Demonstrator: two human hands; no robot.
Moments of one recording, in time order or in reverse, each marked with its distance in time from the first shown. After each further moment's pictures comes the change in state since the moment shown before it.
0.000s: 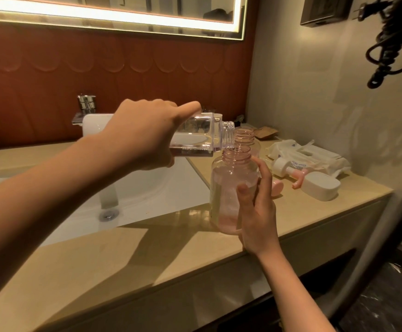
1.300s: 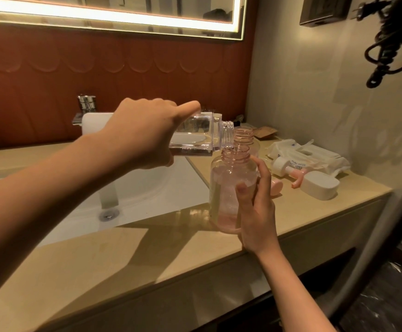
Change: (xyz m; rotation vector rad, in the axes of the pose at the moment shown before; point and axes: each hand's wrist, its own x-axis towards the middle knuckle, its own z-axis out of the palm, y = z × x) left_hand 0.001 0.001 -0.003 0.019 -0.019 0.002; right_hand -0.001 -0.002 0.000 -0.001 0.008 0.004
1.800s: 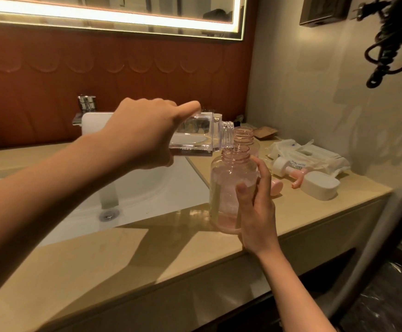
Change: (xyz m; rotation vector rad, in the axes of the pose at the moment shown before) left_hand 0.001 -0.001 0.002 0.006 0.012 0.006; right_hand 0.001 0.001 0.000 0.021 -0.011 -0.009
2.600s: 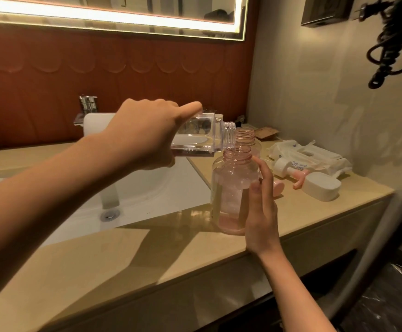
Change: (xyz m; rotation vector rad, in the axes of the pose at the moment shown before) left_hand -0.001 0.000 0.001 0.009 0.027 0.006; right_hand 0.001 0.007 0.001 0.045 0.024 -0.052
